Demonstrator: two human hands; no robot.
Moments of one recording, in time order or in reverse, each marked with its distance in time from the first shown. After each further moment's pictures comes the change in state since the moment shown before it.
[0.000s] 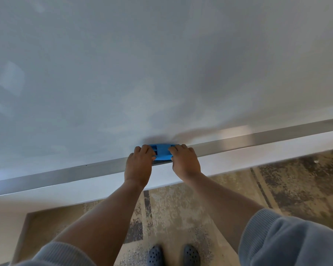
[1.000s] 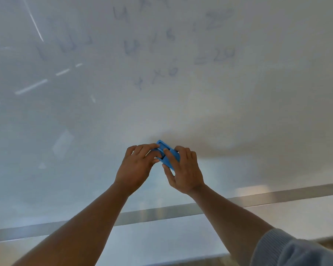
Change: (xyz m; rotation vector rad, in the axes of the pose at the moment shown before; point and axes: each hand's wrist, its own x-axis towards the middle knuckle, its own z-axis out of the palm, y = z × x) left_hand 0.002 0.004 -0.228 0.154 0.630 0.402; right_hand 0.015 -0.053 -0.180 0.041 0.696 -0.372
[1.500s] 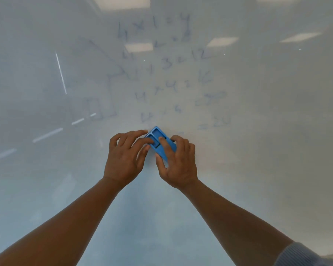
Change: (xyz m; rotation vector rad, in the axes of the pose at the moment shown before) left_hand 0.124 -0.060 -0.122 0.123 0.425 0.000; right_hand 0.174 -0.029 -0.086 -0.069 0.383 -0.034
